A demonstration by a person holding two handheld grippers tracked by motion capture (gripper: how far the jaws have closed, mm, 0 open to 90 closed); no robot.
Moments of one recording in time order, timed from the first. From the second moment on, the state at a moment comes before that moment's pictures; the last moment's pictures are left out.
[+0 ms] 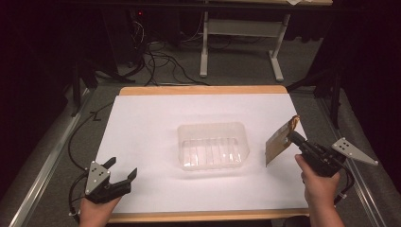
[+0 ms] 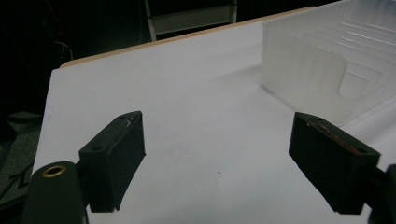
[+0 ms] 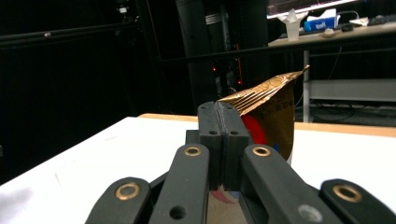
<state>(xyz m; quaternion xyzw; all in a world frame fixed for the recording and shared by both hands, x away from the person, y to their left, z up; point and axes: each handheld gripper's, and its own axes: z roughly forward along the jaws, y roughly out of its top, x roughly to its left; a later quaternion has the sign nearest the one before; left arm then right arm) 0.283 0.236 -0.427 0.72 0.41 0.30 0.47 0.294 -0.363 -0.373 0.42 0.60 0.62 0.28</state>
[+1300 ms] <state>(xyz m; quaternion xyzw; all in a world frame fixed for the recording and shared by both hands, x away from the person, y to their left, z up) 0.280 0.240 -0.425 0.72 0.41 0.30 0.47 0.297 -0.315 -0.317 0.34 0.61 0.66 0.28</state>
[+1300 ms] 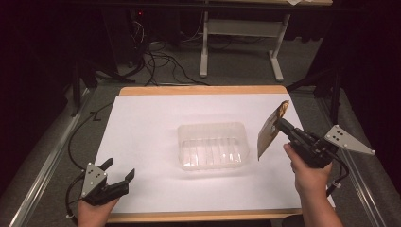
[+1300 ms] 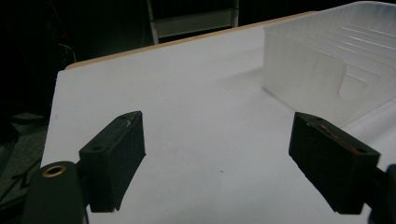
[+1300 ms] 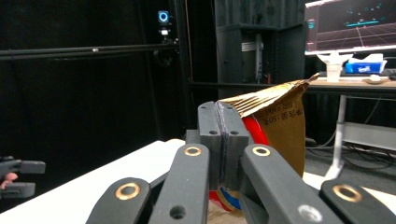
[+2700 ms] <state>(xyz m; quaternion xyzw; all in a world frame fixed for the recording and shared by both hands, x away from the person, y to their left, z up) 0.281 0.237 -0.425 0.73 0.40 0.30 0.47 0.334 -0.208 -0.312 0.29 0.64 0.67 0.22</state>
